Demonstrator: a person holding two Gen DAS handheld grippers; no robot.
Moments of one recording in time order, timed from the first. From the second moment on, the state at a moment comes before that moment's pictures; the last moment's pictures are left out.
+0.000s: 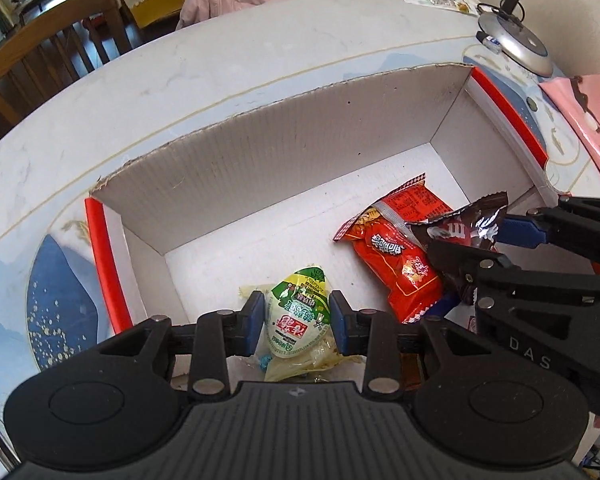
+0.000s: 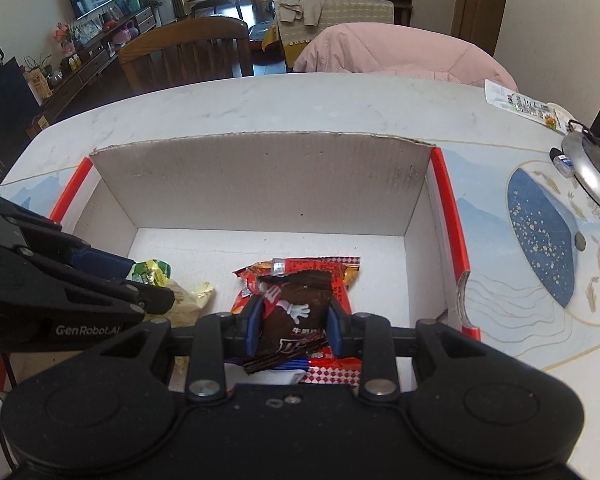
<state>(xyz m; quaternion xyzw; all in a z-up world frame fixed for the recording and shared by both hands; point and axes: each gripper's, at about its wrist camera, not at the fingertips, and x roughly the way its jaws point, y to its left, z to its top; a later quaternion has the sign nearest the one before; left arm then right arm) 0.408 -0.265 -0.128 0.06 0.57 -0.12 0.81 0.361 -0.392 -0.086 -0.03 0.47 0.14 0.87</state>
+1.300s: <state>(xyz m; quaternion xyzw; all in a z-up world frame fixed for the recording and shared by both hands) 0.233 -0.108 -0.012 -0.03 0.39 -0.08 0.92 0.235 -0.333 0.017 -0.03 0.34 0.24 0.91</state>
